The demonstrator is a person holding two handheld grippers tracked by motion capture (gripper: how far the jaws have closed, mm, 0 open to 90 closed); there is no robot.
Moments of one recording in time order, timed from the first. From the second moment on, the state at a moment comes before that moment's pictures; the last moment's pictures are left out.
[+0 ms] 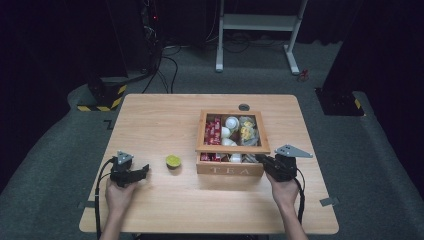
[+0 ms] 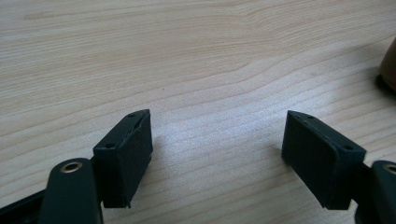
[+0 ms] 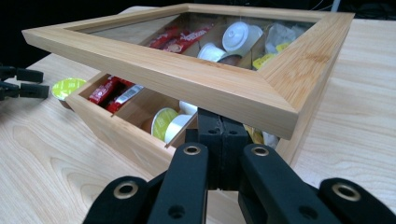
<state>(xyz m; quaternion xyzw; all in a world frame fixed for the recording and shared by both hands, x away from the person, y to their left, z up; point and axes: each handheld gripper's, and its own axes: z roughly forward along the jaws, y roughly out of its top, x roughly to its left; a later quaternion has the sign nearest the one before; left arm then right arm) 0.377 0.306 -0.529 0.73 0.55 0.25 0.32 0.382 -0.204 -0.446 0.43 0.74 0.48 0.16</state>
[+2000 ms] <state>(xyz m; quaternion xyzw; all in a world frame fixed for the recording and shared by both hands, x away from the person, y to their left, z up) 0.377 0.306 -0.529 0.73 0.55 0.25 0.32 0.360 -0.205 -0.472 0.44 0.75 0.47 0.15</state>
